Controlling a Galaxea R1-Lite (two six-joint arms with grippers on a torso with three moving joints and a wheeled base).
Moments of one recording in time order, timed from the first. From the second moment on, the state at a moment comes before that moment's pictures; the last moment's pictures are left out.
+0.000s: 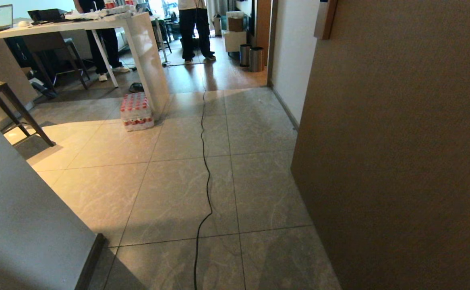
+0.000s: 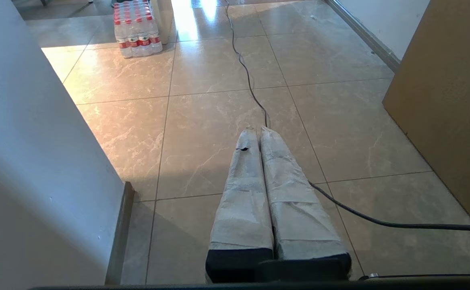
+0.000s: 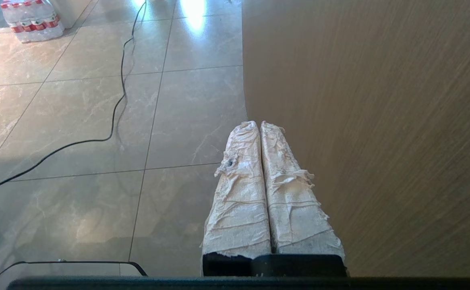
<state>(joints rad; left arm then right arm) 0.00 0.00 0.00 -0.02 0.01 0.00 0.00 0.00 0.00 0.00 -0.01 0.00</state>
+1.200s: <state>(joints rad) 0.00 0.00 0.00 -0.02 0.01 0.00 0.00 0.00 0.00 0.00 -0.01 0.00</state>
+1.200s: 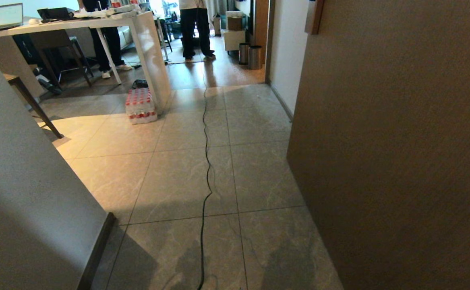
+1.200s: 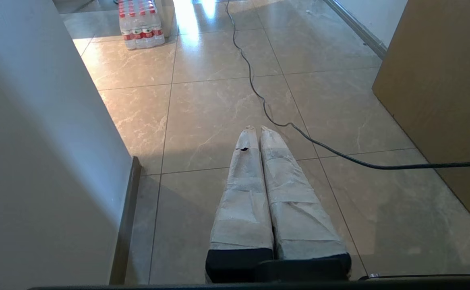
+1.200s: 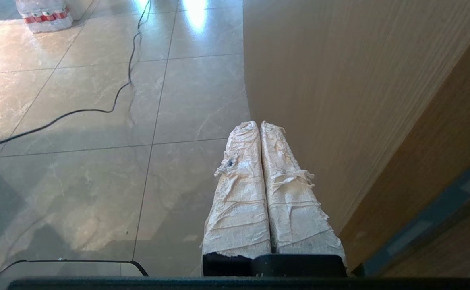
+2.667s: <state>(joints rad) 0.00 0.00 0.00 -0.02 0.01 0.00 0.00 0.00 0.00 0.00 -0.01 0.00</state>
